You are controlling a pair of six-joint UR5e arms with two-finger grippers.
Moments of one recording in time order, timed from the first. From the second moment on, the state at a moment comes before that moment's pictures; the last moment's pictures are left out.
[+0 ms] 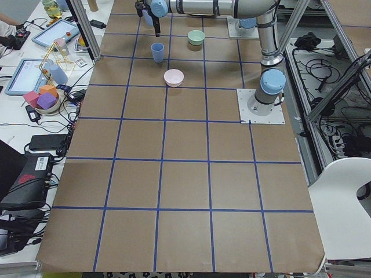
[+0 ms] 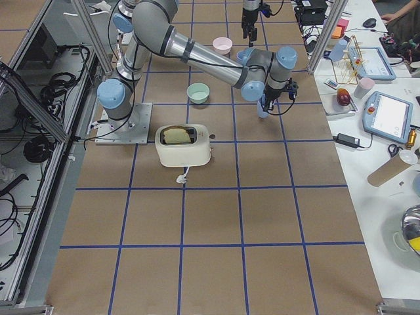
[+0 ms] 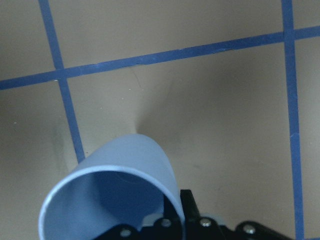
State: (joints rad) left arm -1.85 -1.97 -1.28 -1.44 1.49 -0.46; right arm 1.39 -1.04 1.34 -1.82 -1.48 0.00
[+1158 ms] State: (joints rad) left arm -1.59 -1.57 -1.51 -1.58 1.57 0.01; right arm 1.84 -1.13 1.28 -1.68 -1.42 0.64
